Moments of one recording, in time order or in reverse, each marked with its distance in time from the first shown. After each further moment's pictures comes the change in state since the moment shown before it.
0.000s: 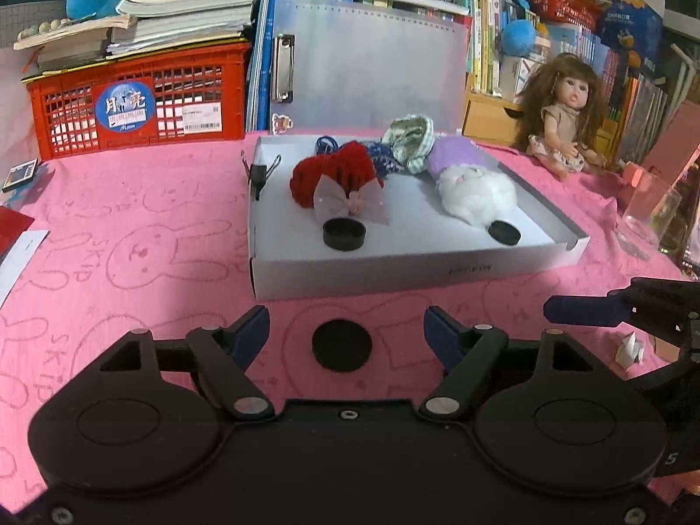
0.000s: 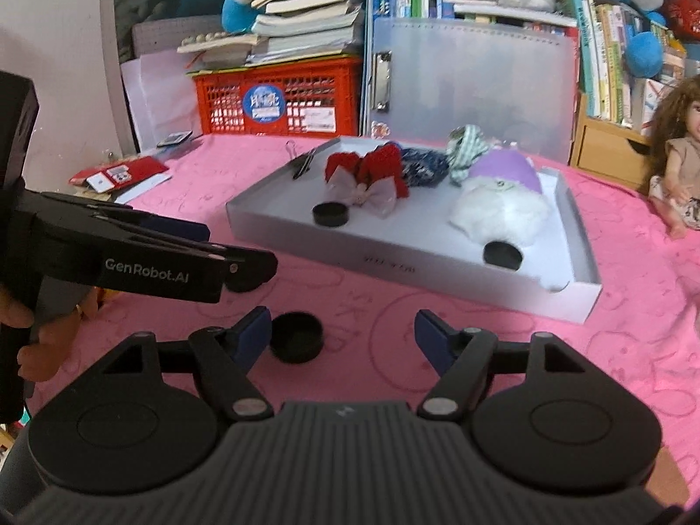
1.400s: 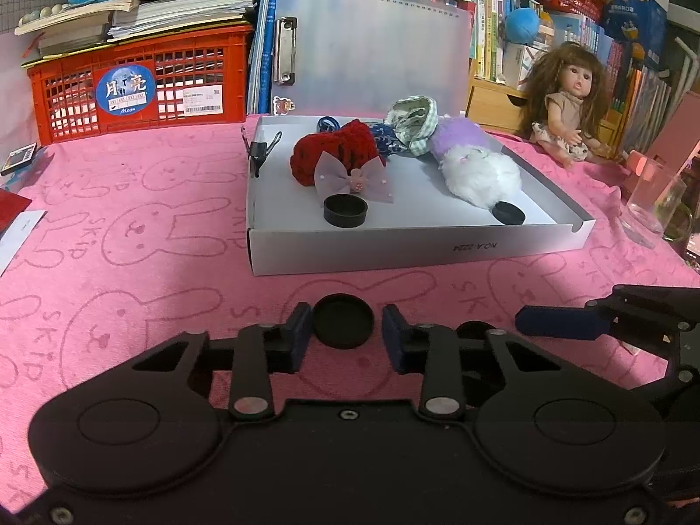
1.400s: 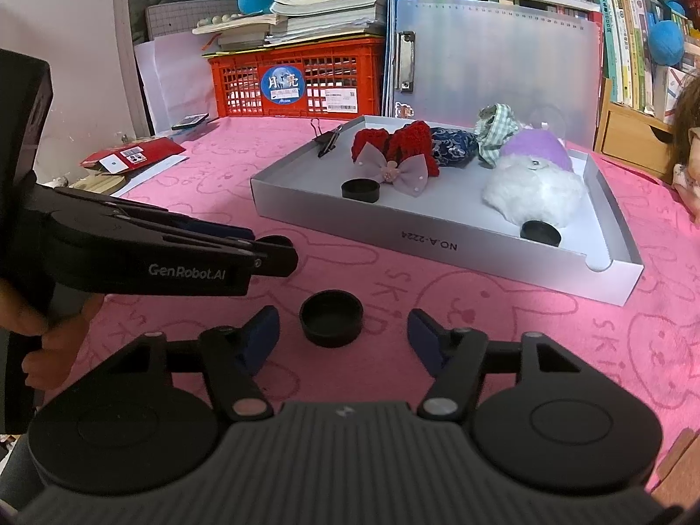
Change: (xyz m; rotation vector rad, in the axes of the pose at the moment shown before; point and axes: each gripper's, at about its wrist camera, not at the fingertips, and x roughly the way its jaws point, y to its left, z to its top) left arm 0.006 0.000 -0.010 -0.012 0.021 0.005; right arm 0.013 0.012 -0.007 -0.005 0.030 0.036
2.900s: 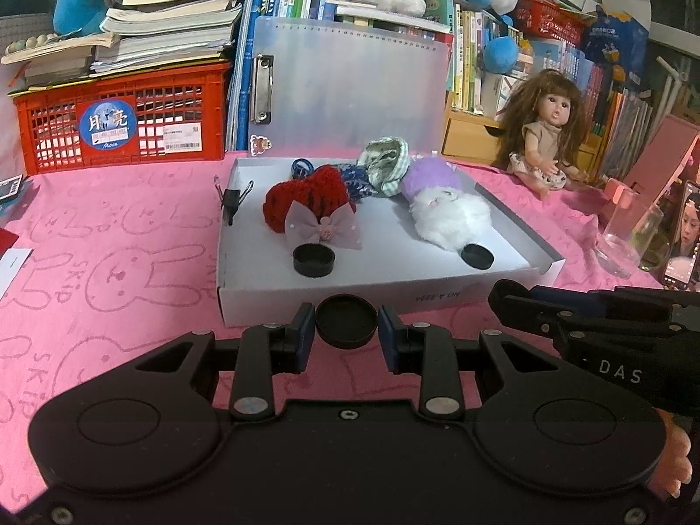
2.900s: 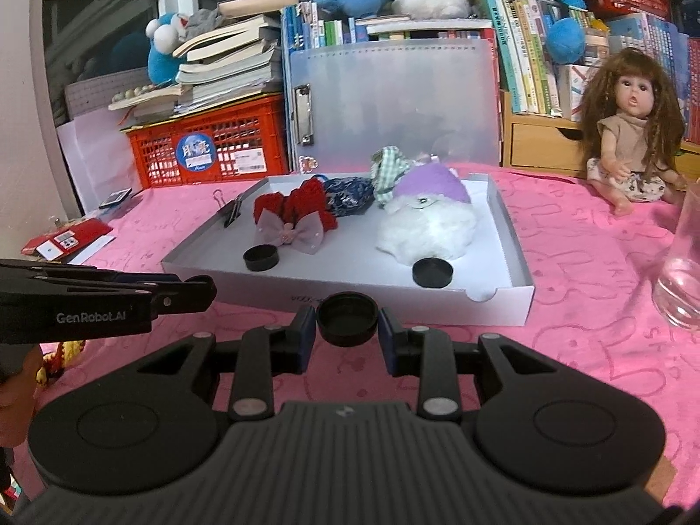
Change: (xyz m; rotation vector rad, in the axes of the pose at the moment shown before) left arm -0.012 -0.015 0.021 0.010 -0.072 -0.049; right arm -0.022 -0.041 0.012 0.167 -0.128 -0.172
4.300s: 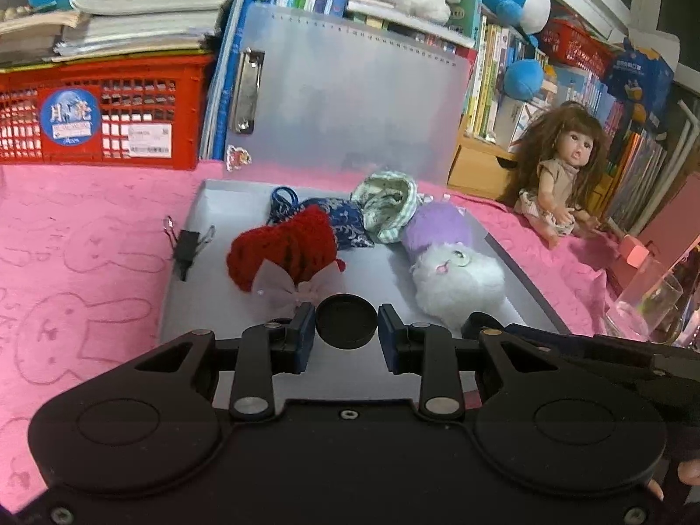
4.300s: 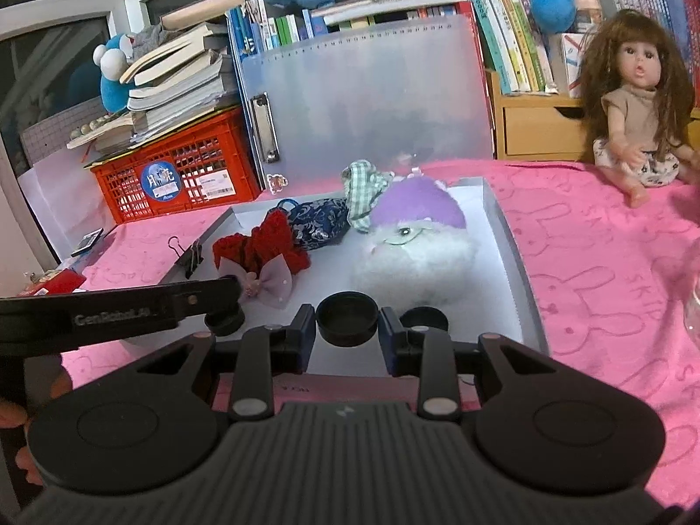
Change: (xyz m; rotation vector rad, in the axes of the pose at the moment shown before) left arm 0.078 0.008 0.055 -0.105 0.021 -0.053; right arm 0.058 -0.027 0.040 0.122 0.043 0.005
